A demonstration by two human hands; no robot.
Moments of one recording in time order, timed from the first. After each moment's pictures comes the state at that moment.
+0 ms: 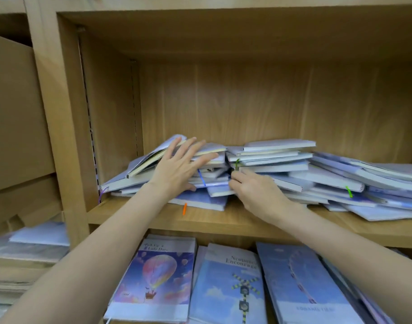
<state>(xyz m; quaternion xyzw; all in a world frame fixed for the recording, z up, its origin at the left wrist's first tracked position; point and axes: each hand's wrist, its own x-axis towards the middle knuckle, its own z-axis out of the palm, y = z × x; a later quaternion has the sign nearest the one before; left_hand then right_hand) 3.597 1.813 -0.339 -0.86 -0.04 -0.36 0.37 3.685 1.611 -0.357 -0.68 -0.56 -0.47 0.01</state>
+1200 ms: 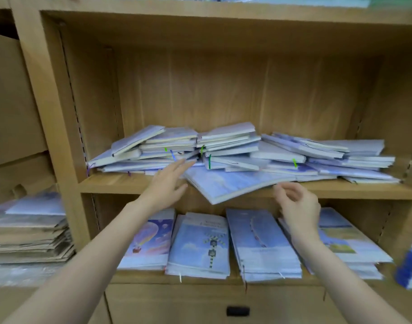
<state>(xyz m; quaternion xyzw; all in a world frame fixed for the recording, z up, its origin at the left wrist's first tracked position) 3.541 1.731 -0.392 -0.95 -0.01 -0.28 -0.14 3.625 1.456 -0.418 -0.72 -0.15 -0.17 0.65</state>
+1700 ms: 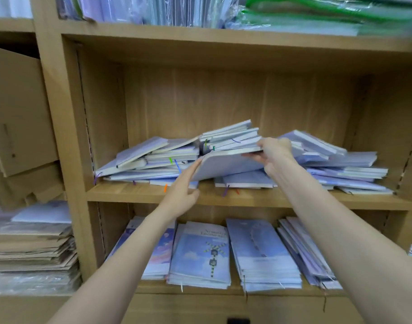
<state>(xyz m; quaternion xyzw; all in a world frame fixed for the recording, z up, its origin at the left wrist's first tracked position) 3.533 1.693 -0.380 -0.87 0.03 -0.32 -0.37 3.626 1.518 -0.276 -0.55 -0.08 0.01 0.83</state>
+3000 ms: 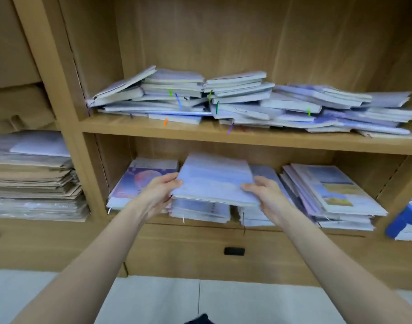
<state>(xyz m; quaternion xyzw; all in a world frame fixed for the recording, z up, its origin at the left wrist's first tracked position) 3.493 1.703 -0.509 -0.63 -0.26 -0.13 -0.72 3.600 1.480 -0.488 -0.71 -0.10 0.22 0.66</state>
